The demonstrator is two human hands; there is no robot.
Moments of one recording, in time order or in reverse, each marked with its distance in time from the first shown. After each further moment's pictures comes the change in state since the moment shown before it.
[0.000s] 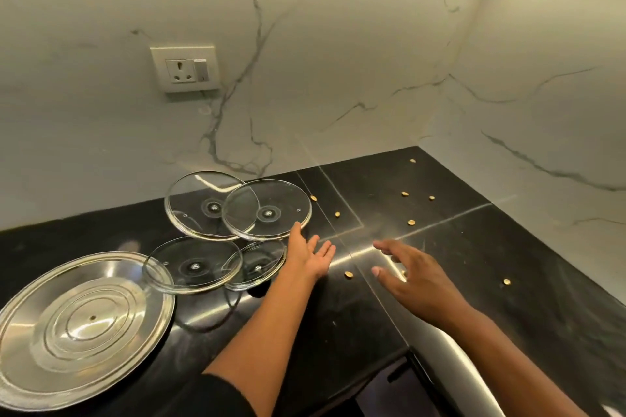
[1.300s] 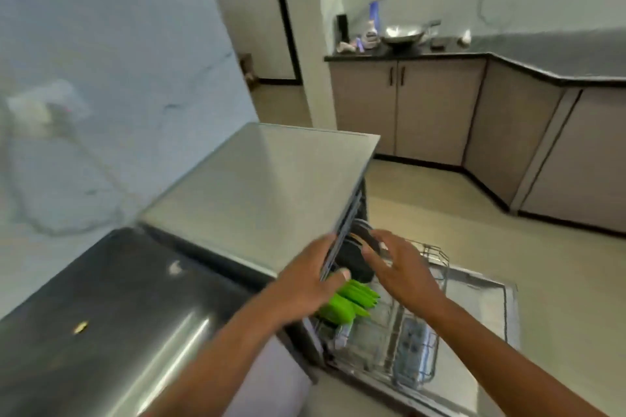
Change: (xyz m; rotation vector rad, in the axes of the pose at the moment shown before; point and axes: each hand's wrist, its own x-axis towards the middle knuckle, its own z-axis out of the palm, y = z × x) left_hand -0.413 -0.559 -0.182 -1.513 2.347 0.106; right_hand -0.701 0.023 0.119 0.124 1.506 1.714
